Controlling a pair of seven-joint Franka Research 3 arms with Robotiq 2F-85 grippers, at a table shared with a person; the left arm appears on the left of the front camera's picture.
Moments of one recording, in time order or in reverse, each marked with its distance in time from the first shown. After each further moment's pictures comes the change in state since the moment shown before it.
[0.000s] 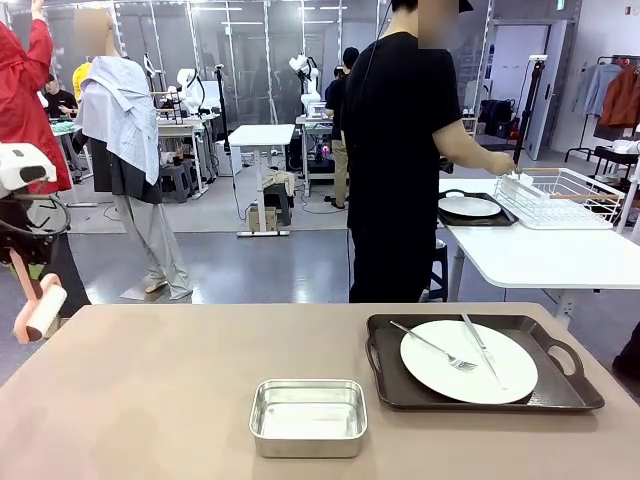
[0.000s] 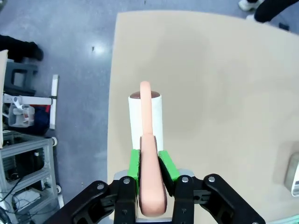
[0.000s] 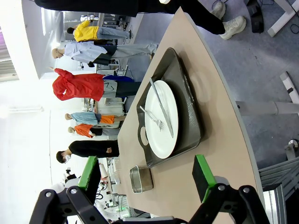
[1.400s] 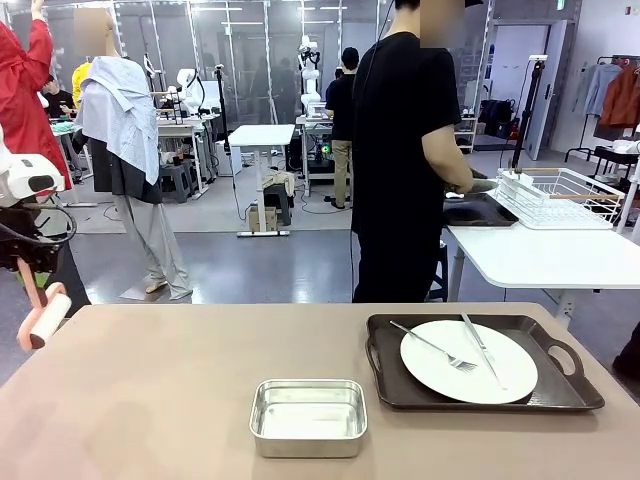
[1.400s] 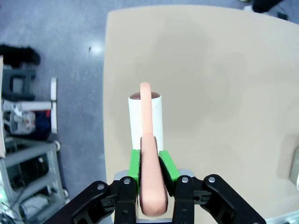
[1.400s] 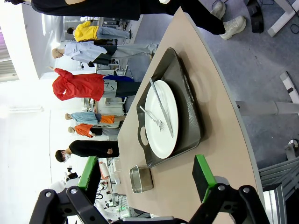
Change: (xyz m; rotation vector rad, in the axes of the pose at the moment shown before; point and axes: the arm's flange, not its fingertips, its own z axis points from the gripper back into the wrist) left arm 0.008 -0.019 -0.013 -0.008 0.023 -0.085; right arm 0.000 0.000 0.000 0.000 0.001 0.000
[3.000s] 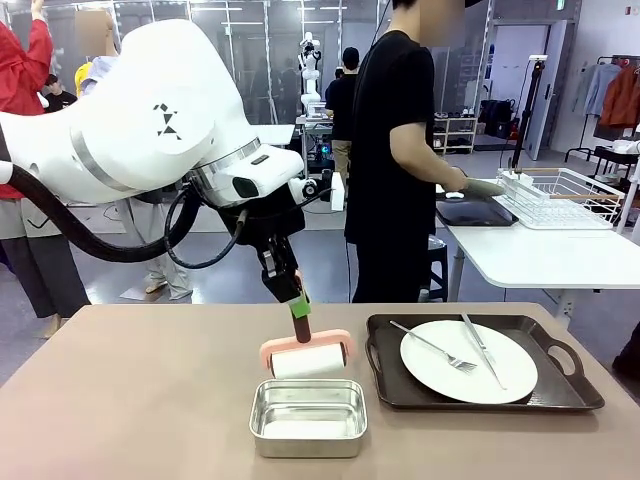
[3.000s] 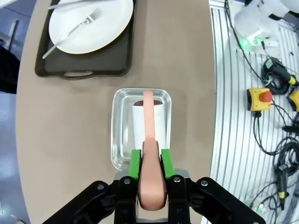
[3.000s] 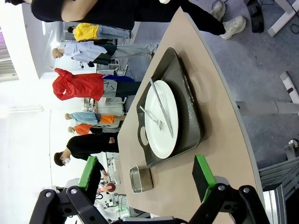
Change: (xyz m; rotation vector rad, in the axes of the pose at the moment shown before) left arm -0.047 -0.349 0.098 -0.637 -0.172 -1.365; right arm 0.000 0.000 0.000 0.000 0.001 0.001
